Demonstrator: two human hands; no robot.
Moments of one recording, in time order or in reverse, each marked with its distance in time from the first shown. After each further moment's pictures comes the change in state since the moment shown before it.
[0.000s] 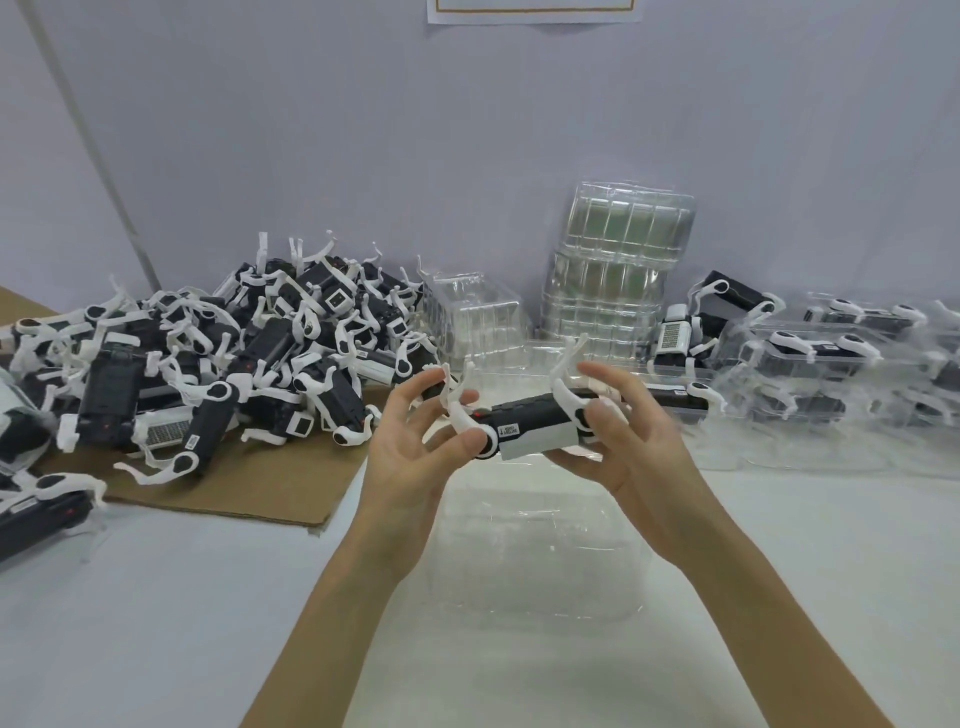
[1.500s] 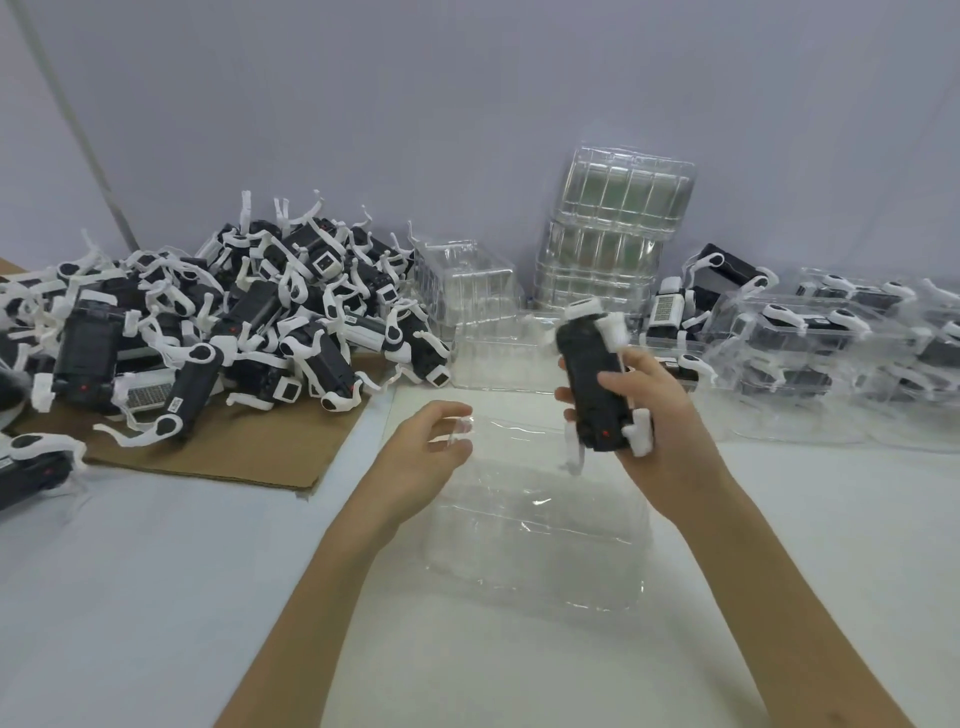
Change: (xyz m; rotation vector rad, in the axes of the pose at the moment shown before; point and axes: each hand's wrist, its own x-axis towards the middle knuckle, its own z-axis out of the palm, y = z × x) left_hand 0.003 -0.021 -0.014 0.754 -0.008 -0.294; right_hand 0.002 -0.003 -0.018 0.104 0.090 0.087
